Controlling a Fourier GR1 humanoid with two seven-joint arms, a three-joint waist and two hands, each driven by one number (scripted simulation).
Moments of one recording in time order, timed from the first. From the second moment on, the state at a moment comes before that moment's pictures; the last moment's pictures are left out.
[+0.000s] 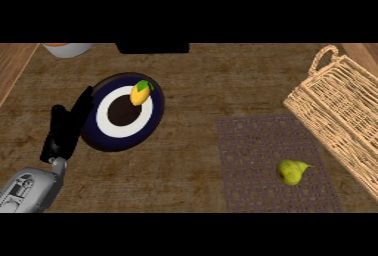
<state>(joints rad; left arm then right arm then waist) -0.26 0.50 -0.29 -1.34 0.25 0.28 0.17 0.59 -0.67 -0.03 -2.24 -0.10 -0.37 0.64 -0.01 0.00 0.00</state>
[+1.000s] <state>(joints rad) -0.23 0.40 -0.17 -1.34 0.13 0.18 0.18 0.40 -0.38 0.05 -1.96 0.17 -0.32 0.60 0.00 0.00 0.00</state>
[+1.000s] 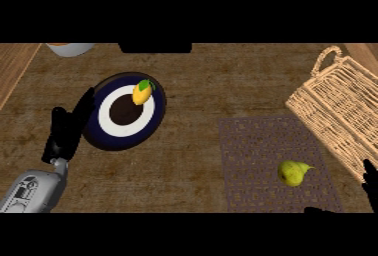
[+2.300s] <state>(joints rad) -0.22 0.28 -0.01 -1.36 -0.03 0.06 0.21 0.16 -0.17 -0.01 -1.64 0.31 -0.24 0.53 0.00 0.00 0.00</state>
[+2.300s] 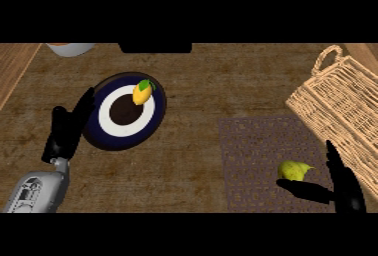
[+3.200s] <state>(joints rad) -0.22 0.22 0.04 -1.38 -0.10 0.01 0.23 0.12 -0.13 0.00 -1.50 0.44 -0.28 0.42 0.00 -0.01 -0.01</state>
